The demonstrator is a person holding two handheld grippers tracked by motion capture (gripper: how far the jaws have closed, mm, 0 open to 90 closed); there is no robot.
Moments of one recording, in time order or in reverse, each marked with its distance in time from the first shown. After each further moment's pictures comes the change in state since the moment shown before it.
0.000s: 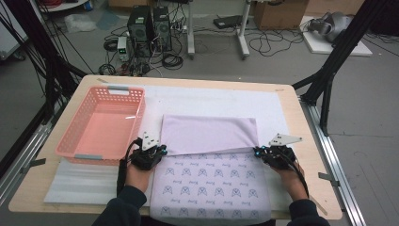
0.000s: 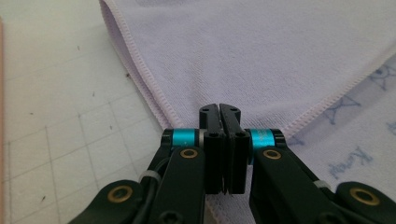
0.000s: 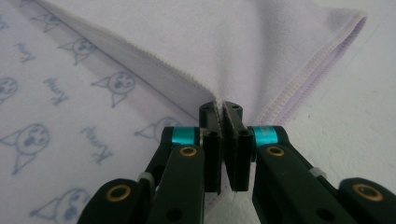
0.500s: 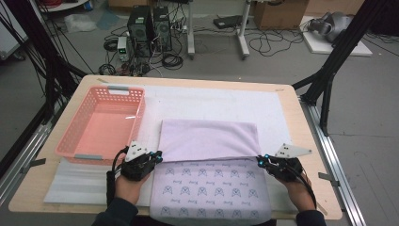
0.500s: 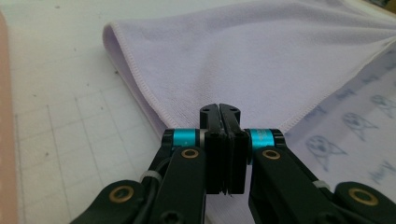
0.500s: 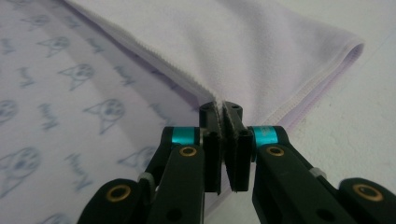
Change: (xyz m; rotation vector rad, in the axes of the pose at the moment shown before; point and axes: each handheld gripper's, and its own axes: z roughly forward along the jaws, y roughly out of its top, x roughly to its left) left arm -0.004 -0.011 -0.042 -0.088 -0.088 -0.065; right arm 0.026 -0.011 -0.034 -0.048 0.037 -0.032
